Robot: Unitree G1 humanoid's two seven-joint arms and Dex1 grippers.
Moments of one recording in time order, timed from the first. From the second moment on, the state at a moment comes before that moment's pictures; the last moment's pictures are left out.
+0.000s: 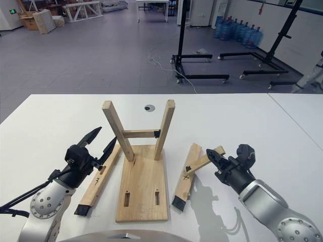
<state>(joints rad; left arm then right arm) 0.34 0.30 -0.08 -0.61 -0.02 -0.04 -0.34 0.42 -0.60 -0.36 -0.66 1.61 0.69 -0.37</state>
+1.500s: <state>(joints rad) 0.34 0.34 -0.11 -0.56 0.01 -0.07 -0.38 0.32 -0.61 -0.27 -0.67 1.52 0.62 -0.71</state>
